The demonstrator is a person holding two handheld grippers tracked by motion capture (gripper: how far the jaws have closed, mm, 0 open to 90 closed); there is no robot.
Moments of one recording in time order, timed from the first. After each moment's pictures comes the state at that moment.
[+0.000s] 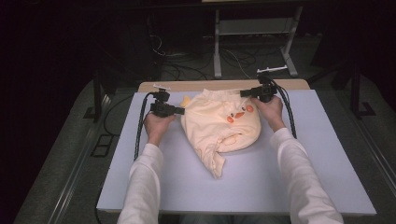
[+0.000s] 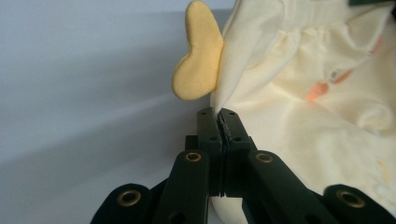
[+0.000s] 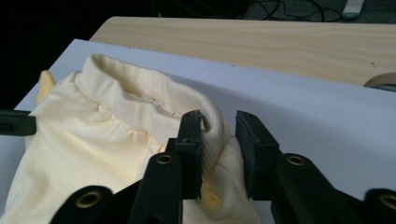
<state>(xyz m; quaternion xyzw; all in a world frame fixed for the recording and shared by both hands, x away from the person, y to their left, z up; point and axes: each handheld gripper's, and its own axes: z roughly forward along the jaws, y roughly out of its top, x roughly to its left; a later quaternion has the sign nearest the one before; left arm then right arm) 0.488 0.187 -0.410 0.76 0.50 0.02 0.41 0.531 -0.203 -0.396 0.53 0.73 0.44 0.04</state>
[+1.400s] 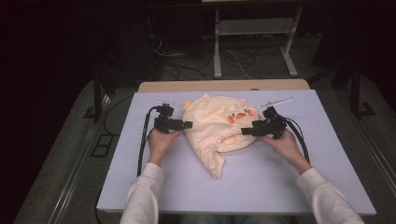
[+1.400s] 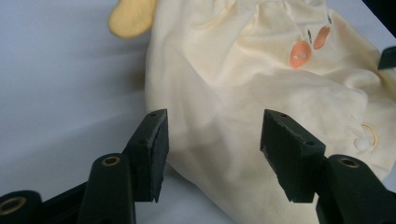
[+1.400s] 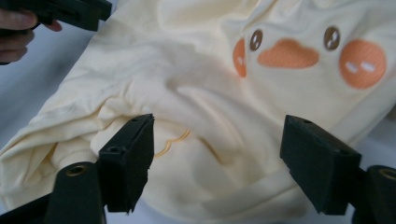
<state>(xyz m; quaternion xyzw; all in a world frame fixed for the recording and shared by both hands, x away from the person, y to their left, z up) 0.436 0.171 -0.426 0.76 0.50 0.02 0.41 0.406 -0.207 -0.421 0.43 0.80 0.42 0.02</state>
